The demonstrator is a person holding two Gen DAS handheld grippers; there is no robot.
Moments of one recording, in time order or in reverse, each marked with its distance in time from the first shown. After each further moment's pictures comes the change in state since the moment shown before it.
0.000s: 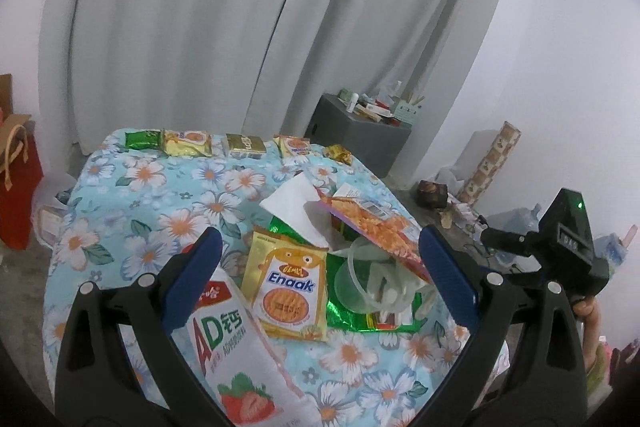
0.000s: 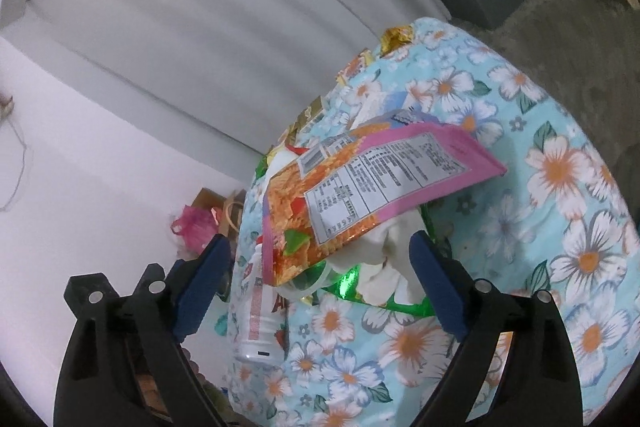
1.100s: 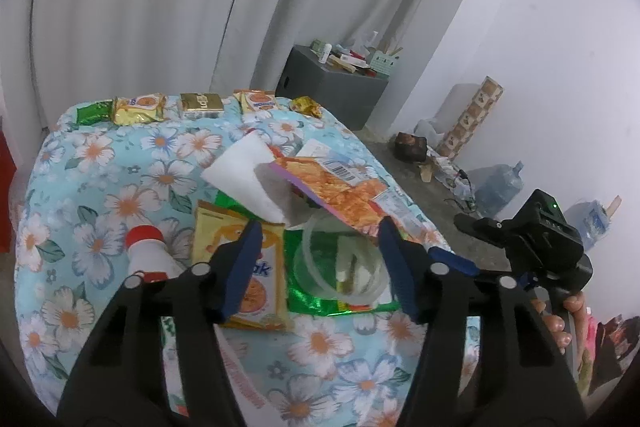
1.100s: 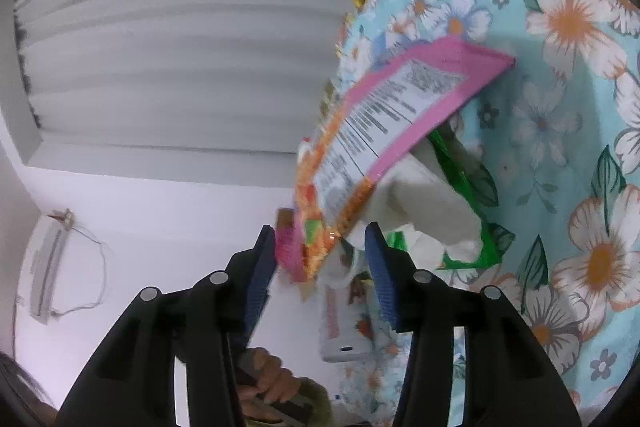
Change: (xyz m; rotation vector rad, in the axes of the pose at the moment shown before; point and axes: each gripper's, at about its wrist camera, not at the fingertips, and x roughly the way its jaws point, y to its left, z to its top) left arm 0.043 -0.025 -0.001 0.035 0.181 -0.082; right arm 0.013 -0.047 -0.015 0.370 0.027 0.302
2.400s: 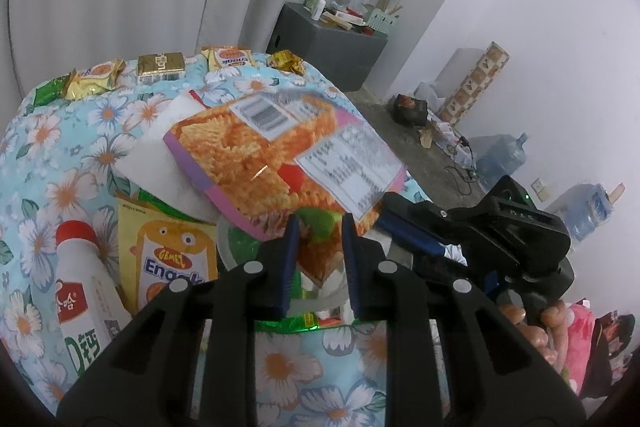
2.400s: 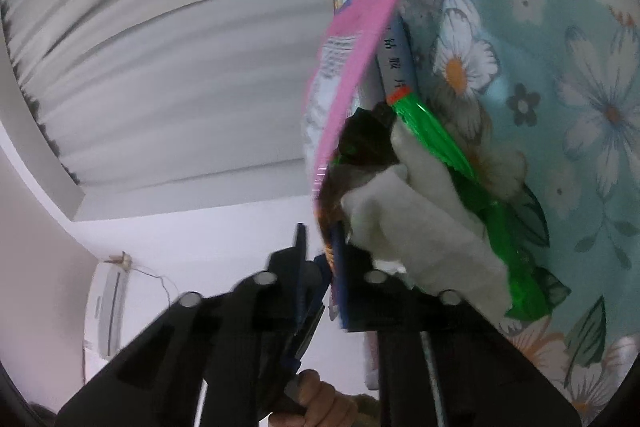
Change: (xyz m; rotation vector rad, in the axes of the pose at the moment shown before) left arm 0.074 -0.027 0.002 0.004 0.153 -0.001; right arm 0.046 -0.036 0.020 0.183 0.044 0.190
